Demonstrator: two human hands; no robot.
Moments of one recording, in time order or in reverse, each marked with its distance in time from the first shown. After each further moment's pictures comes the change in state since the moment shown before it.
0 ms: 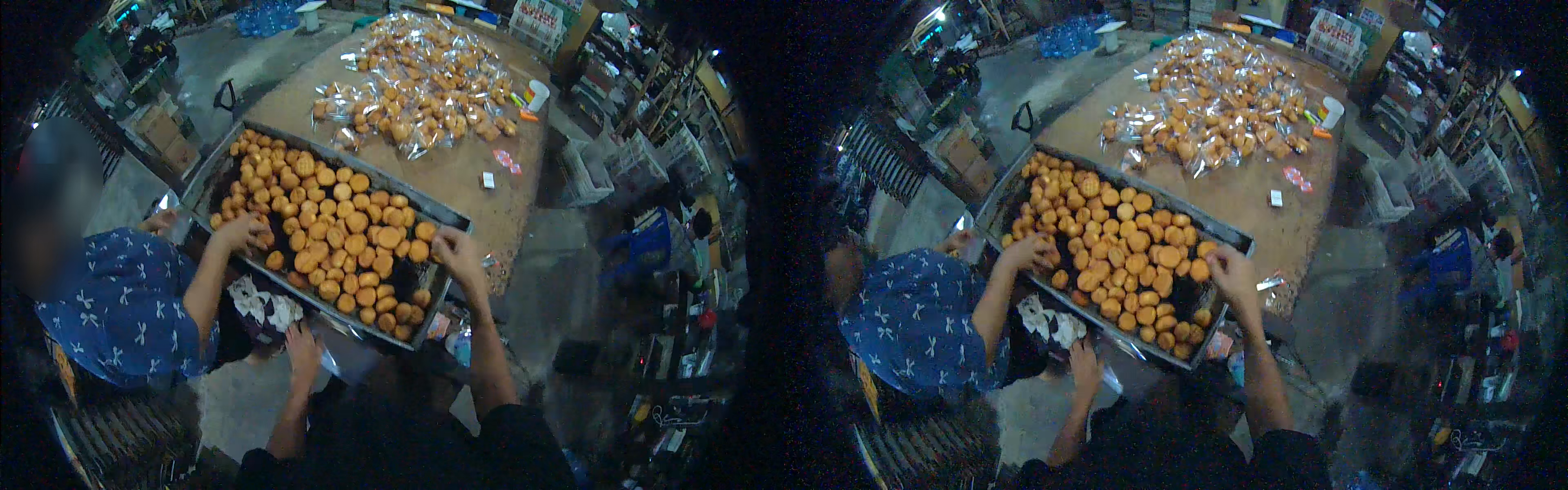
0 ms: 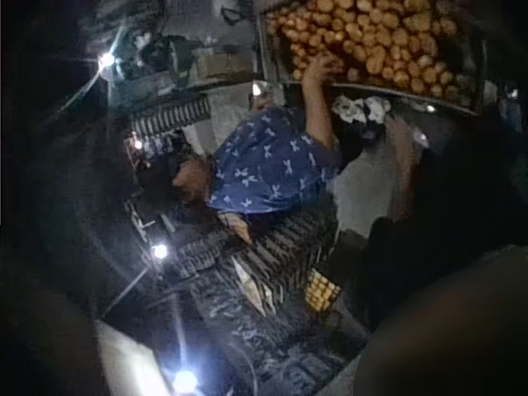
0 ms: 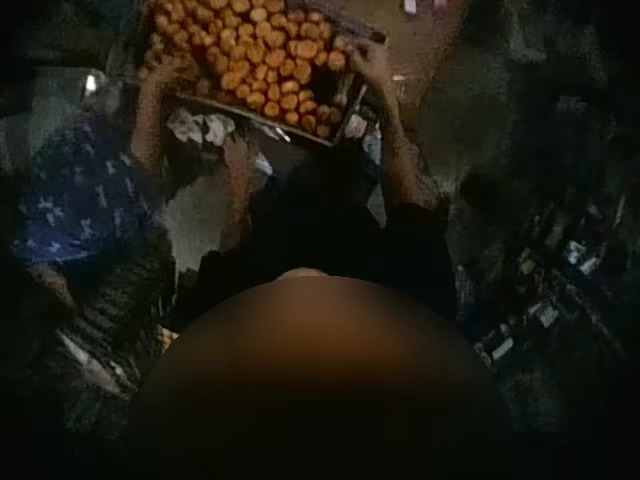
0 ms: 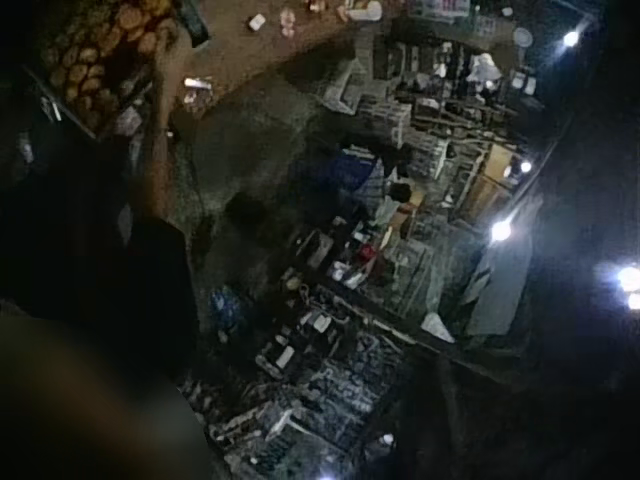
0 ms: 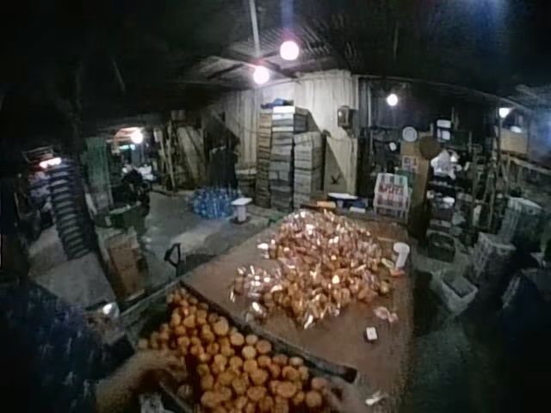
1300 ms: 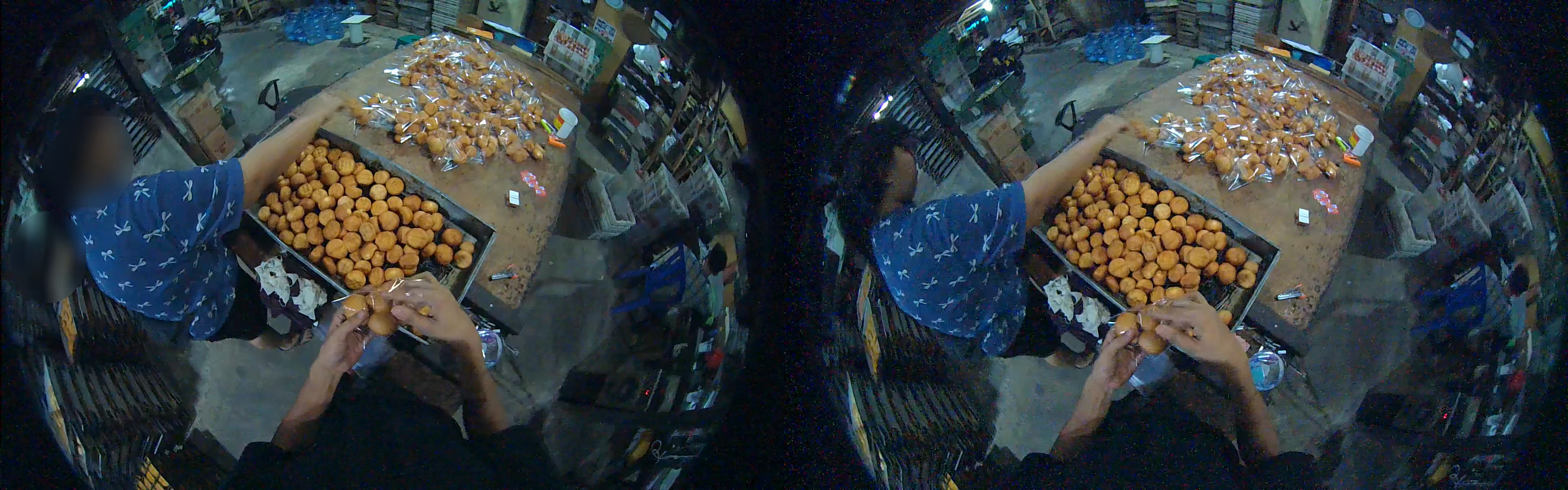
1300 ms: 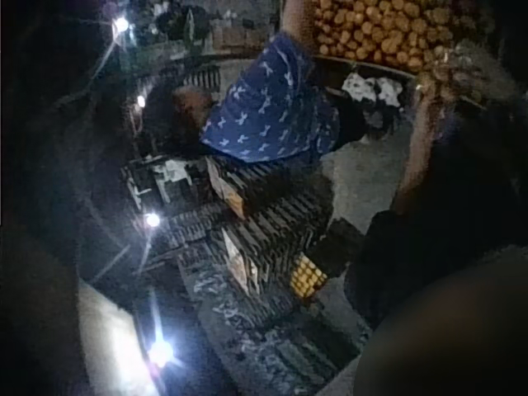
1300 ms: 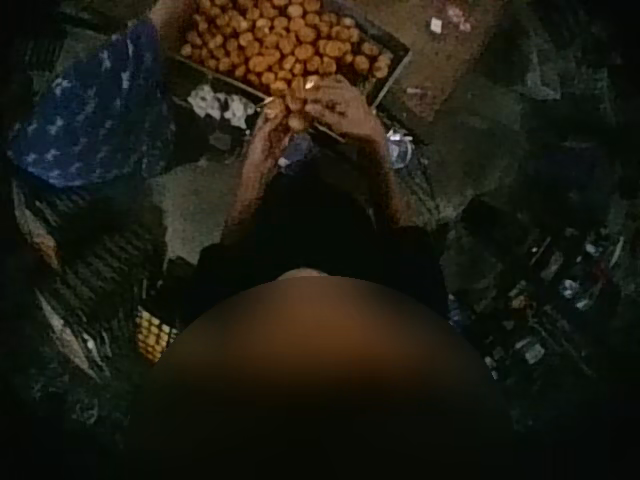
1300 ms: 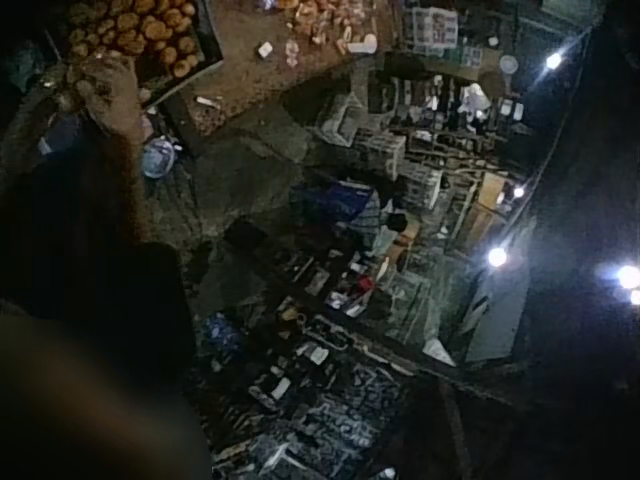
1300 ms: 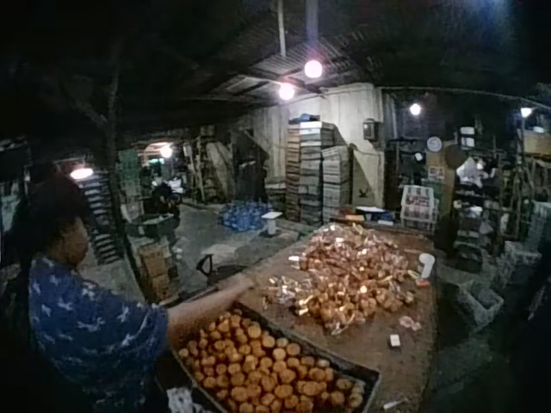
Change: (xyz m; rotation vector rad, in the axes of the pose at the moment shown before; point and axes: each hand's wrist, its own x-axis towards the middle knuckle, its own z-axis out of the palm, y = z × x) left_hand -0.030 0.108 -0.116 -2.052 -0.465 -0.158; right_hand -0.098 -0.137 0.023 0.132 -0.344 -0.532
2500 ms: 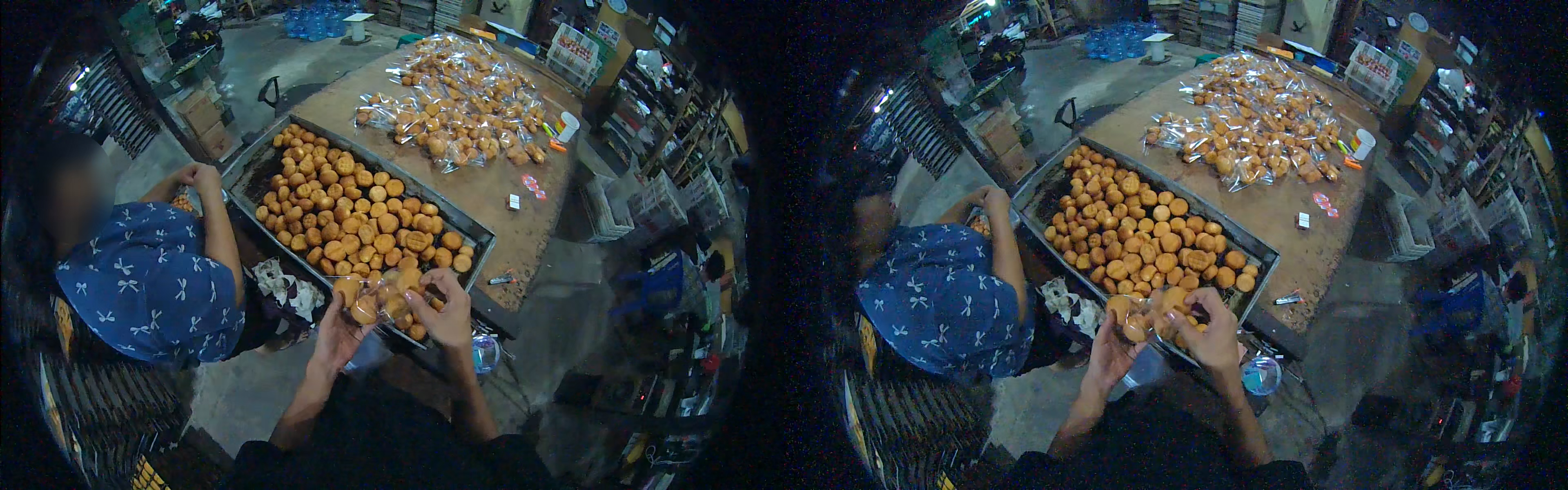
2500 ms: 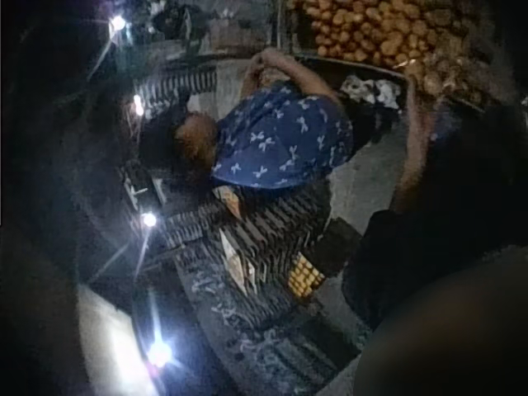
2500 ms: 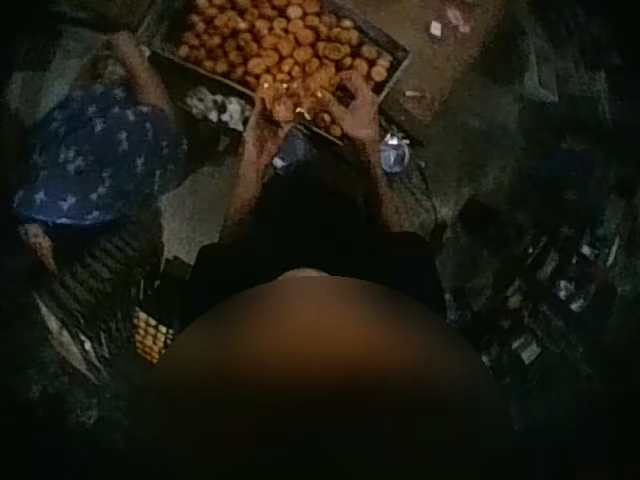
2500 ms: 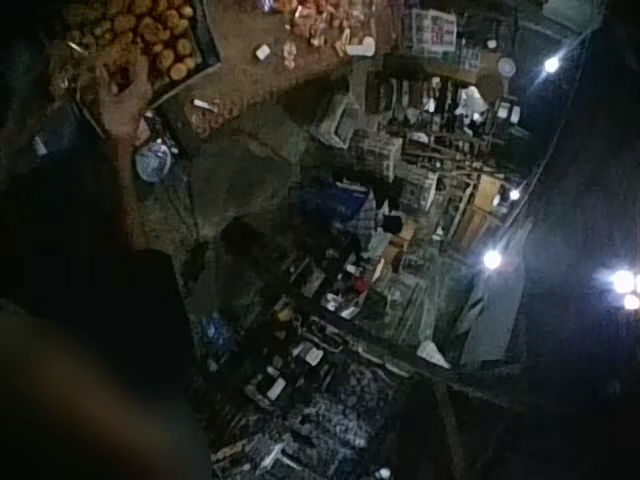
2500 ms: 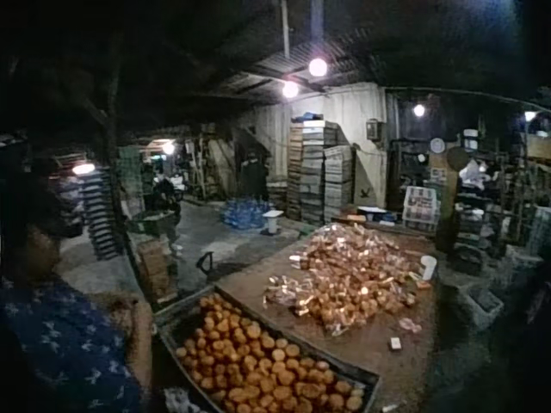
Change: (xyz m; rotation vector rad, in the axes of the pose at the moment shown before) left_hand 0.020 0.026 0.018 -0.189 0.030 -0.041; right_hand 0.014 -0.012 0.009 0.139 0.417 0.443
